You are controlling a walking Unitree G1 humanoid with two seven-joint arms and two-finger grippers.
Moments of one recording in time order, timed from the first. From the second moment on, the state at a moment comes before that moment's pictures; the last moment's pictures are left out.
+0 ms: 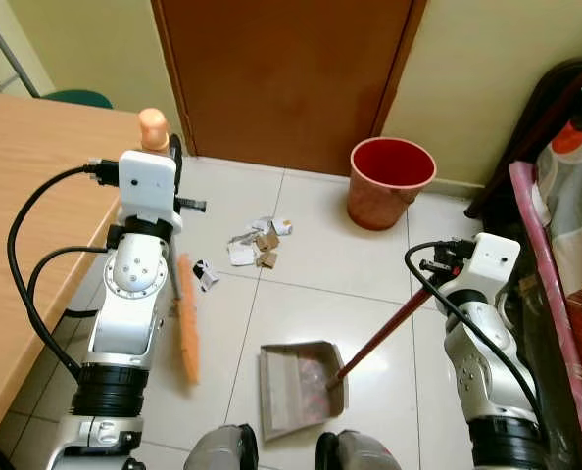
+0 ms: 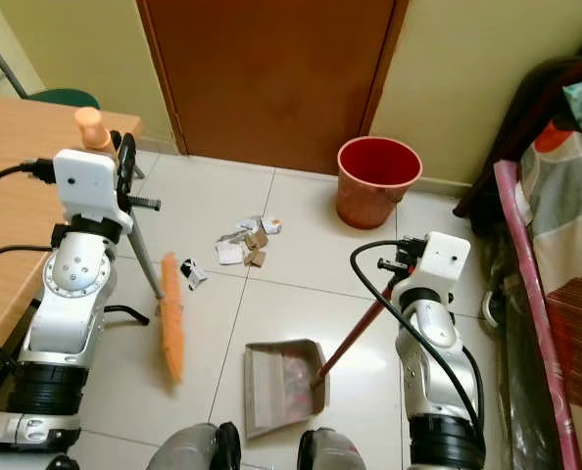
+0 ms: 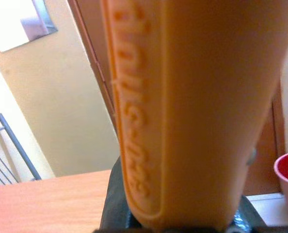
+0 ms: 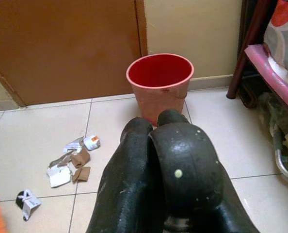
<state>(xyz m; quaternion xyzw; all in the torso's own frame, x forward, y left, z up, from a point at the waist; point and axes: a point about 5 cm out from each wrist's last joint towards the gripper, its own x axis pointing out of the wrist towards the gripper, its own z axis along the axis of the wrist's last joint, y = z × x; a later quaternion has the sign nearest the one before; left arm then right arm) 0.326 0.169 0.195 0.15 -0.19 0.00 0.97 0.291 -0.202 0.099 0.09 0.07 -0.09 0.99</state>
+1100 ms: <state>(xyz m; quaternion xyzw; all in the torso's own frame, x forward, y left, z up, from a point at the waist) 0.368 0.090 0.149 0.15 -0.14 -0.16 0.97 0.284 -0.206 0.111 0.10 0.06 -0.10 0.99</state>
